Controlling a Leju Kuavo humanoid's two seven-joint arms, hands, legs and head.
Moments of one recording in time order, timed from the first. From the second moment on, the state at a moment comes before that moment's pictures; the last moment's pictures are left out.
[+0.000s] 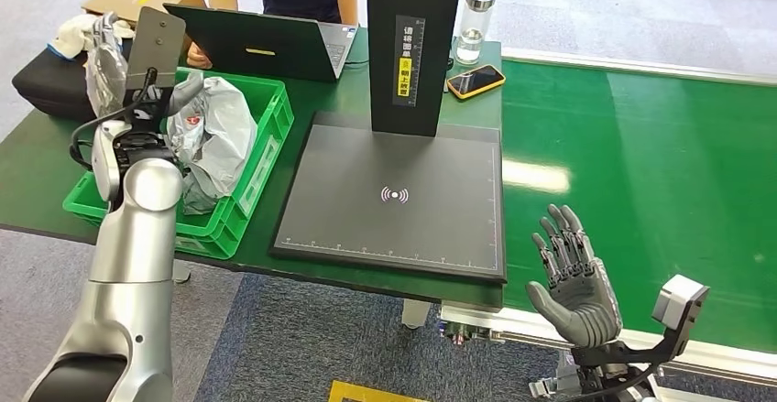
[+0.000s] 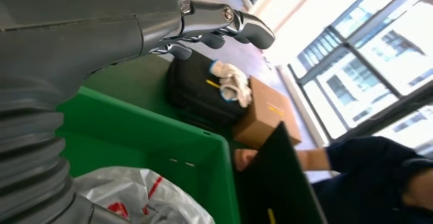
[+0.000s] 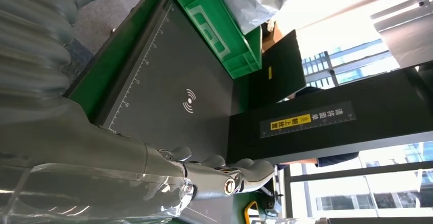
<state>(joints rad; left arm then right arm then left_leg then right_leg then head) -0.66 -0.03 -0.07 -1.02 -0.97 0.21 0.02 0.10 0.16 -0.31 -1.59 -0.17 0.48 -0.38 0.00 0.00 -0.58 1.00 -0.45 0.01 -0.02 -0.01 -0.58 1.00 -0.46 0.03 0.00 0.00</state>
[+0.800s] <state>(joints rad) -0.30 -0.06 -0.31 -1.50 -0.69 0.10 -0.08 0.13 0.16 -0.33 -1.63 -0.16 0.48 -0.36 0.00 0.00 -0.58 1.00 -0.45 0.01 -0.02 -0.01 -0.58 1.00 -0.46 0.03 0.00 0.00</state>
